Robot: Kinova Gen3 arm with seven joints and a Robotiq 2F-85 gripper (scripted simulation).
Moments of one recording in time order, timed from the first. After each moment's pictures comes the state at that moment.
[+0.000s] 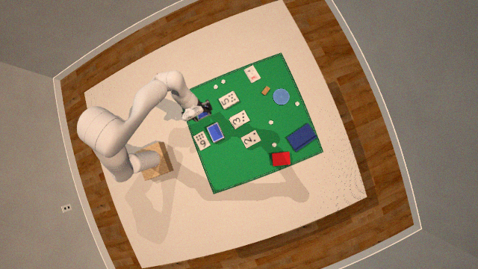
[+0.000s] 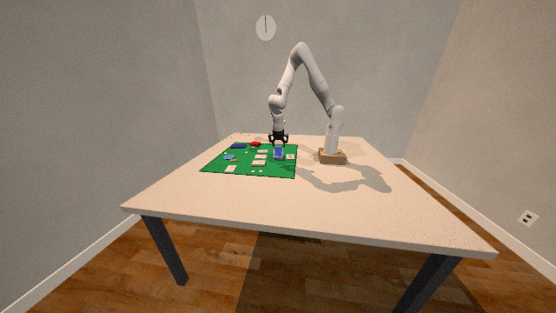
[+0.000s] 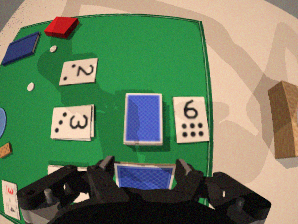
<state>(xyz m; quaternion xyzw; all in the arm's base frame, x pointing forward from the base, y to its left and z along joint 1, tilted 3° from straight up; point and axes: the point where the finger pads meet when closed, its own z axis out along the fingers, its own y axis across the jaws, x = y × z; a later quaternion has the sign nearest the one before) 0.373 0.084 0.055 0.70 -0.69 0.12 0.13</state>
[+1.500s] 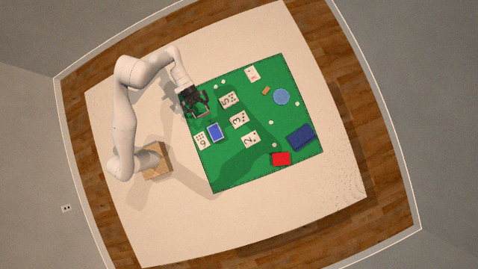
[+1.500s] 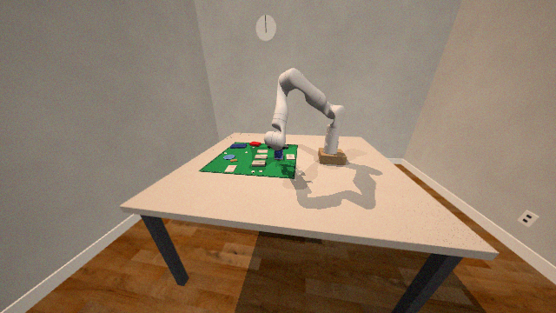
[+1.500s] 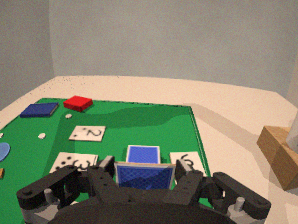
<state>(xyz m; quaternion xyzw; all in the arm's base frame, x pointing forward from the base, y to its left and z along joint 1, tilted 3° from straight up) 0.371 0.105 0.047 0.61 -0.58 0.39 0.37</state>
